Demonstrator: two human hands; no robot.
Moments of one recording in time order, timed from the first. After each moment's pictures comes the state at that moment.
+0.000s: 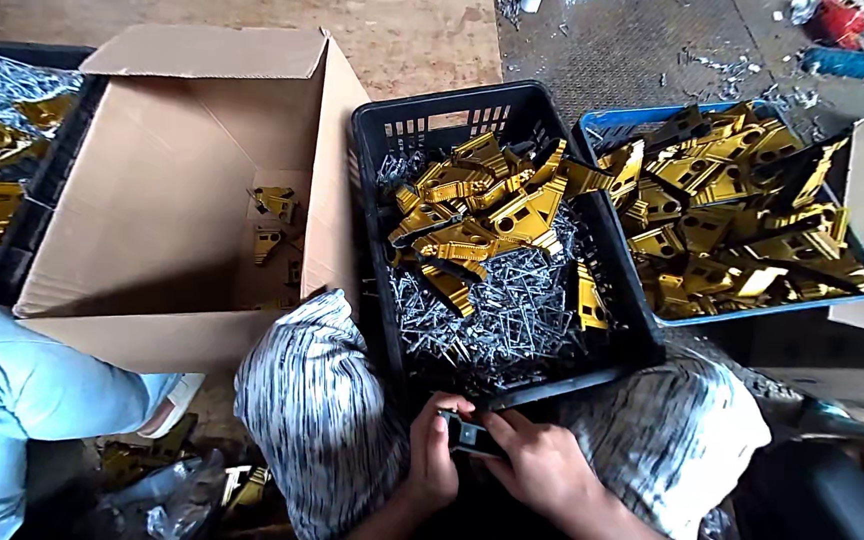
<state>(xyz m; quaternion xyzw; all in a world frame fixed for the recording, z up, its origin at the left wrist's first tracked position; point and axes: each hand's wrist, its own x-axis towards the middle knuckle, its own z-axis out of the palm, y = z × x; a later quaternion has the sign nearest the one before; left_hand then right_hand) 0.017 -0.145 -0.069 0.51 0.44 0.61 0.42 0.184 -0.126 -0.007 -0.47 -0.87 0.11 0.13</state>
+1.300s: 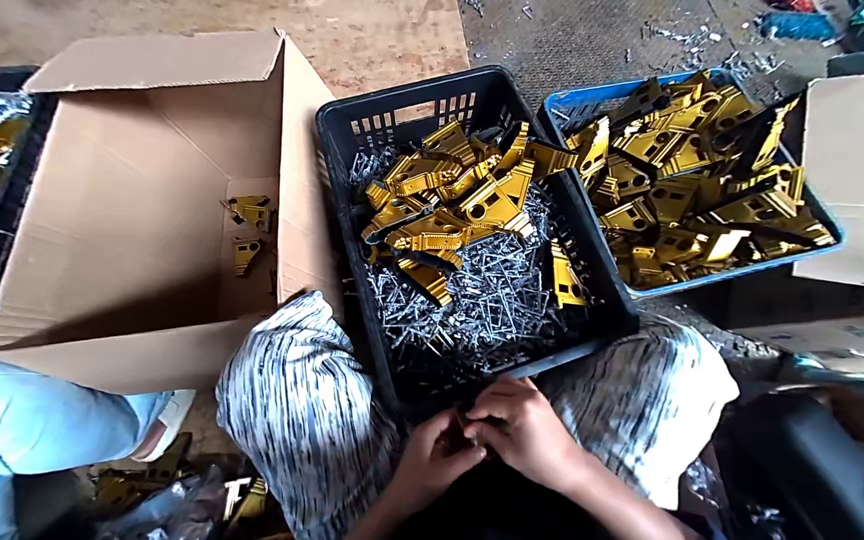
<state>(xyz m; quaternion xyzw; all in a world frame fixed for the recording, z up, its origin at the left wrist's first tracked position) 0.002 -0.167 -0.053 0.46 0.46 0.37 0.67 0.196 -0.116 -0.010 -0.45 -0.80 0.34 0.23</state>
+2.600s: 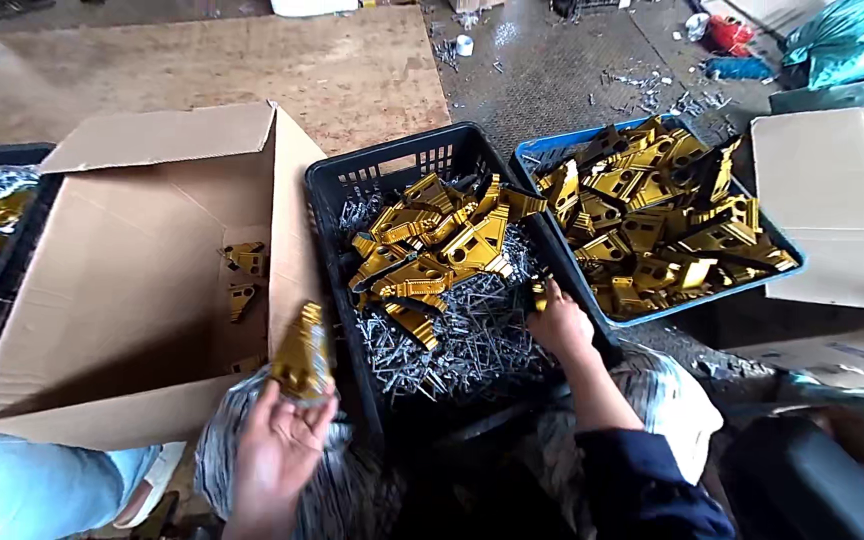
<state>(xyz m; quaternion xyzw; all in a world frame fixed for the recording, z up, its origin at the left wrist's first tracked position) -0.094 -0.072 0.033 0.03 0.54 0.62 0.56 0.265 0.061 -0.013 -0.81 -0.54 0.24 0.04</state>
